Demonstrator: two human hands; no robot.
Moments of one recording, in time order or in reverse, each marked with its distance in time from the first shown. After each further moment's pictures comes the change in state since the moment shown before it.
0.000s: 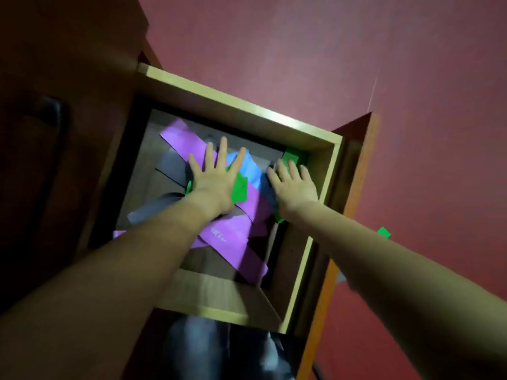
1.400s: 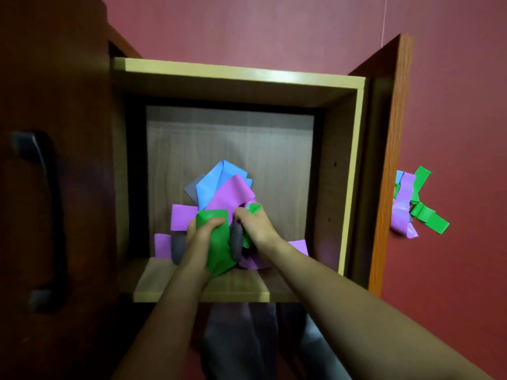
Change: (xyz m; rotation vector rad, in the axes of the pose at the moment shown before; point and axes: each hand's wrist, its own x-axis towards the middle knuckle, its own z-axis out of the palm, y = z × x) left_hand -0.082 -0.044 0.070 -1.651 -0.029 -0.802; right_hand -0.012 -0.140 0.041 1.904 -0.046 0.471
